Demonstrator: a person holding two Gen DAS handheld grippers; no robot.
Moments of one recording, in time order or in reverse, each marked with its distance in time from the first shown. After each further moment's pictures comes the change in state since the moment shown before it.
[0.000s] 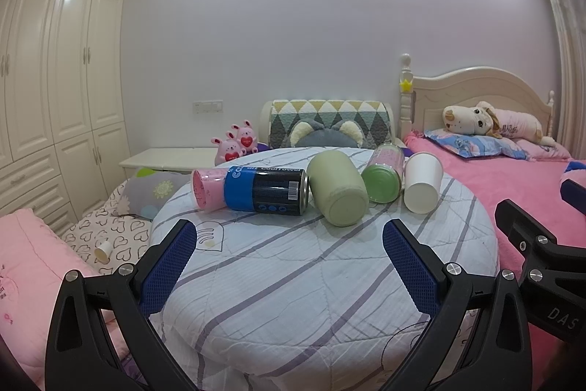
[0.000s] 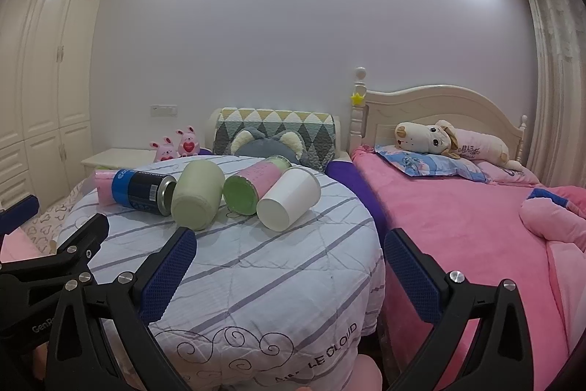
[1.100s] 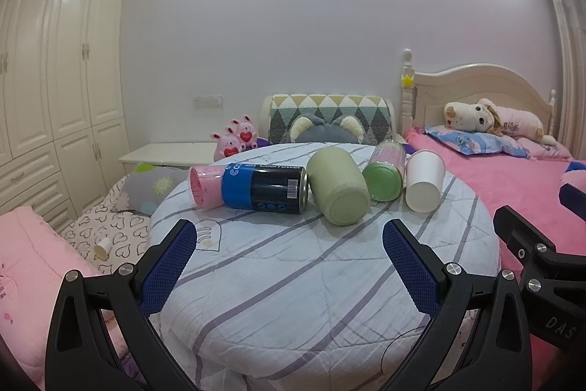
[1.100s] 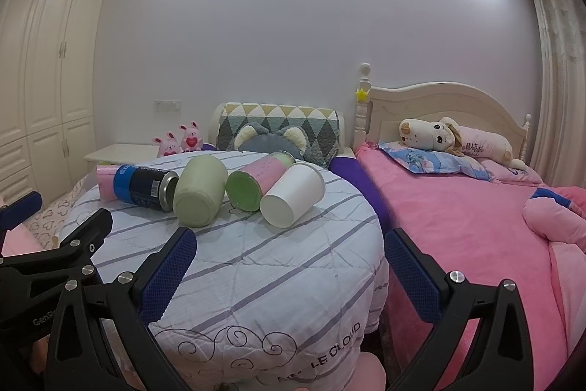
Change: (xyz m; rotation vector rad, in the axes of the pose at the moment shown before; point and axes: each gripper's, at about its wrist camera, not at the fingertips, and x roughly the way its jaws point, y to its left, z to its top) left arm 0.008 0.002 0.001 -0.001 0.027 -0.001; right arm 0.005 0.002 0.000 -0.007 0.023 0.014
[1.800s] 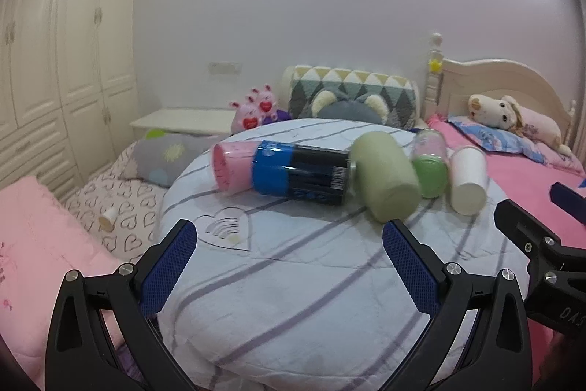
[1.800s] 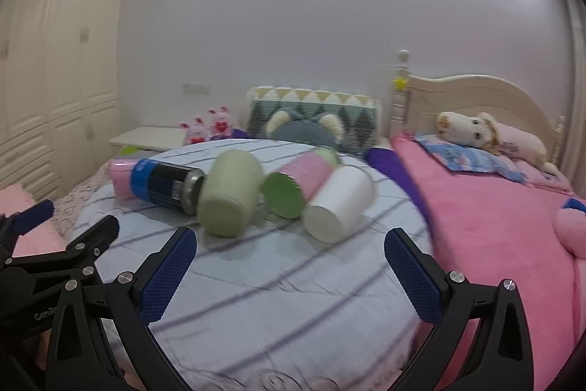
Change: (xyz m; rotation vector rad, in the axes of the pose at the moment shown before) left arm 0.046 0.043 0.011 -0.090 0.136 0.054; right arm 0.057 0.032 0.024 -0.051 0.078 0.187
